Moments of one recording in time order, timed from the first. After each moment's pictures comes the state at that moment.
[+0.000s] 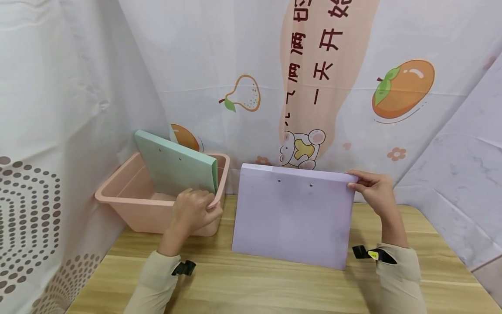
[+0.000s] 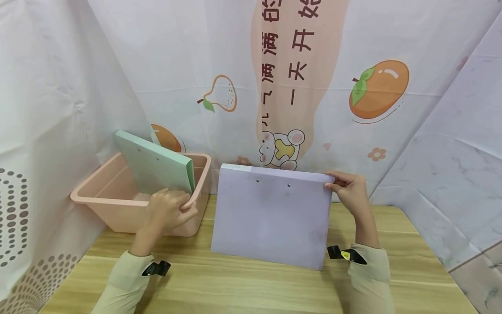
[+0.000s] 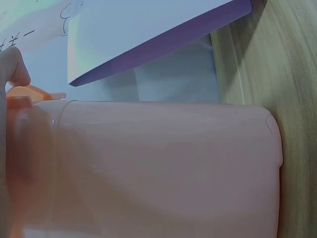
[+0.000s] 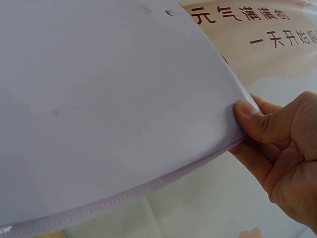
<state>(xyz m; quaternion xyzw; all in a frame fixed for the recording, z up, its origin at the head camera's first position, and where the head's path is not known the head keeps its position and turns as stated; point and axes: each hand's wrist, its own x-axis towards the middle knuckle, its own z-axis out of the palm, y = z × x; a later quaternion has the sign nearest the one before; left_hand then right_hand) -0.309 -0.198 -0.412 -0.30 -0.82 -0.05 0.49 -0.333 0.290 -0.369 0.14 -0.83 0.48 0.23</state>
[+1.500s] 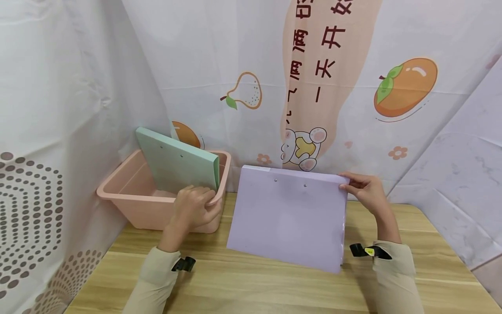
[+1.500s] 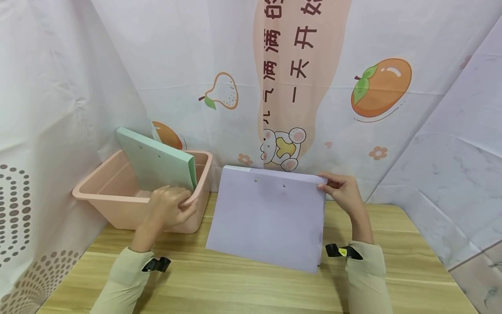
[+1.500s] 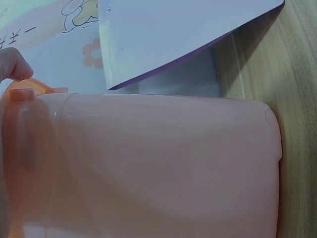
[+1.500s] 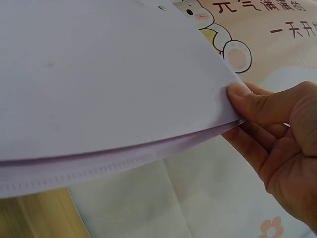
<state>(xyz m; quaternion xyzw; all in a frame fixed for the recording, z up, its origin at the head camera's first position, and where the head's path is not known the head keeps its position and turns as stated) -0.309 -0.200 -0.410 -0.32 -0.82 -0.08 0.47 -0.346 0.288 -0.387 0.16 -0.85 0.47 0.18</state>
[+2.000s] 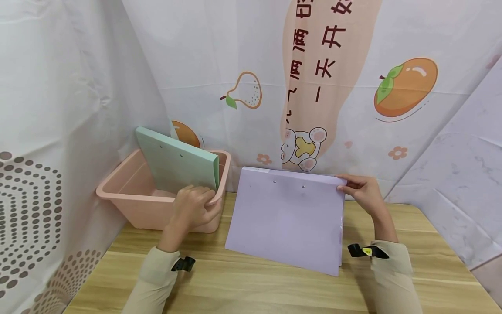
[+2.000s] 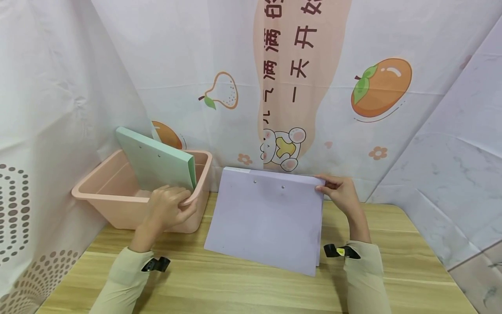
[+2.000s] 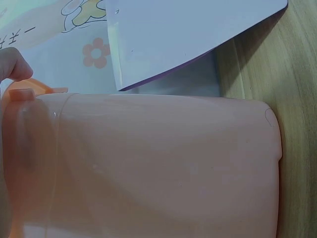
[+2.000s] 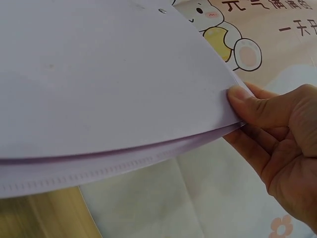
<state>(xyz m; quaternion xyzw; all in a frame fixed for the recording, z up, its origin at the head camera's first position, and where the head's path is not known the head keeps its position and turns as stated) -0.308 -0.200 -0.409 -0.32 -0.82 -0.08 0.46 -0.353 0.288 -0.396 0.16 -0.85 0.48 0.17</state>
